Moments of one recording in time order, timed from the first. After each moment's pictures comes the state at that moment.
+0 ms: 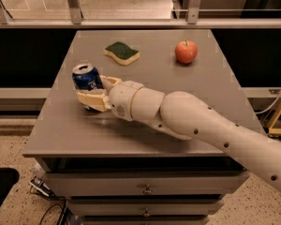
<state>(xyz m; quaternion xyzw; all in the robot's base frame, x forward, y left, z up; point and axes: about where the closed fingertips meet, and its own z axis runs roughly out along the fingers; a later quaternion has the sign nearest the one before) 0.557 0.112 0.867 -0.34 0.66 0.34 0.57</state>
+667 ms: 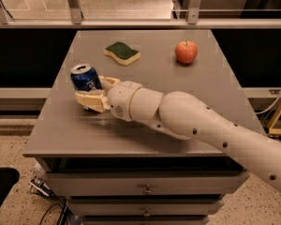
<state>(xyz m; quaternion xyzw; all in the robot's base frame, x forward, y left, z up) 0.555 0.115 0.868 -0.34 0.66 0.34 0.57</state>
